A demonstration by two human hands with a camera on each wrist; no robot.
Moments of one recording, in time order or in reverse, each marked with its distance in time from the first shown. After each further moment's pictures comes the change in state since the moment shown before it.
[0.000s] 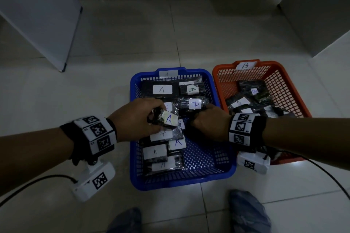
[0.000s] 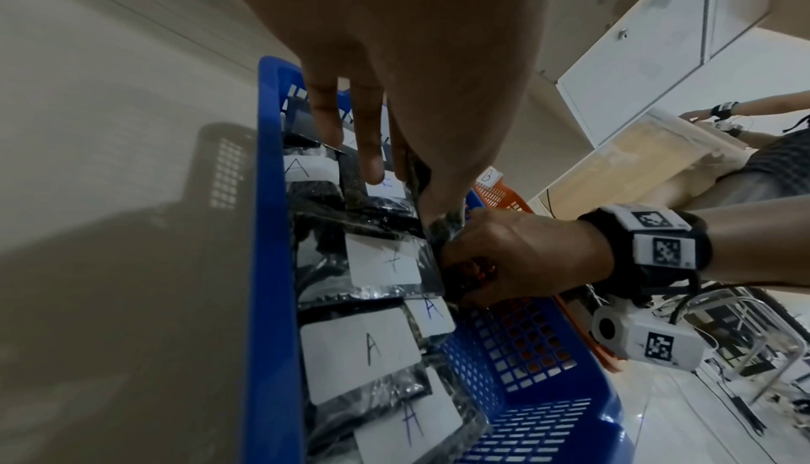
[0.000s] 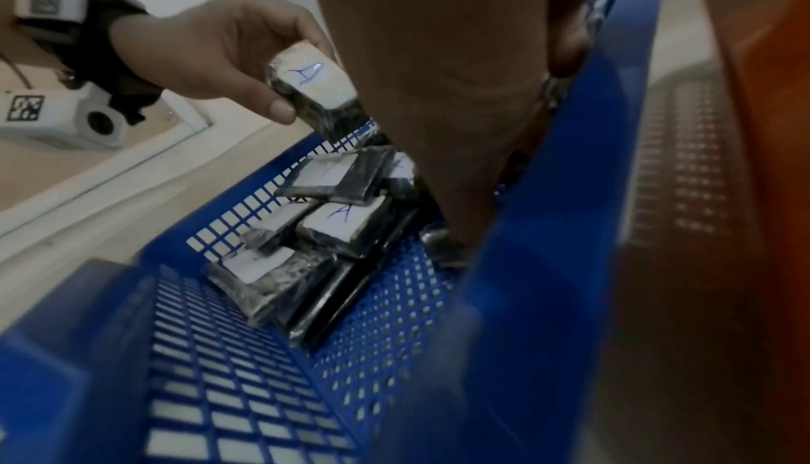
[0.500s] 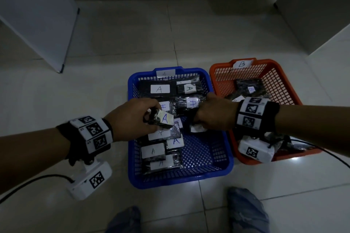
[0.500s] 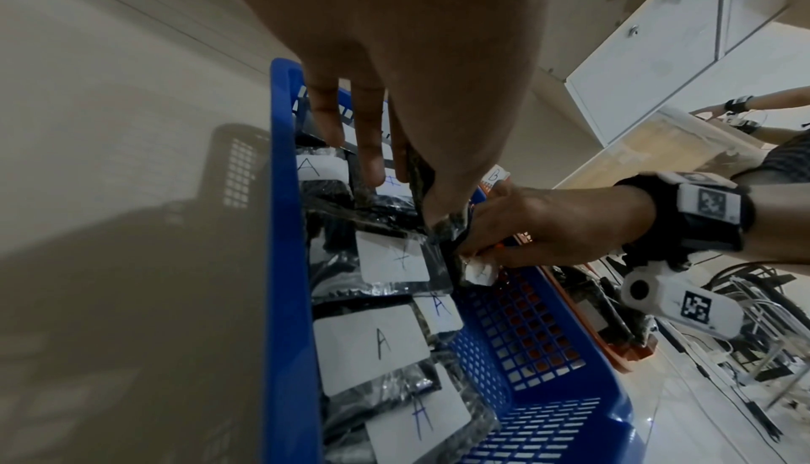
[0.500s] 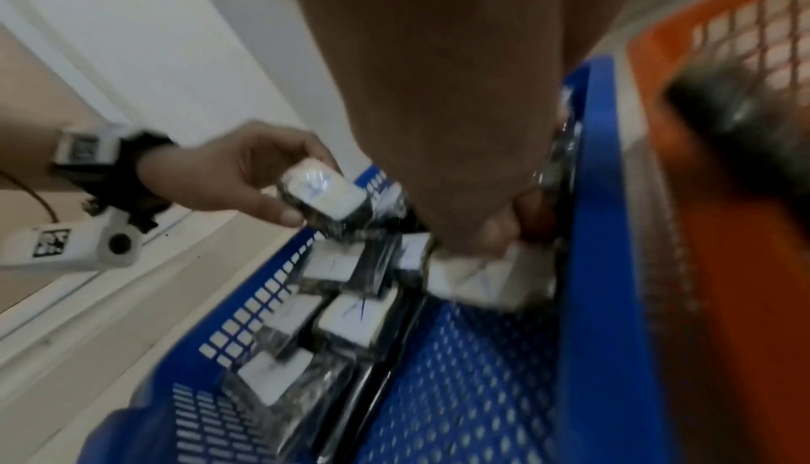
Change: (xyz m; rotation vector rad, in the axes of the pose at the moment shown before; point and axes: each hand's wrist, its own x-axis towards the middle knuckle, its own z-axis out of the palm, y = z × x) left_hand -0.004 -0.001 0.001 -0.031 -0.009 -0.050; right_hand -0.007 0.029 -0.011 -0.049 -0.060 -0.070
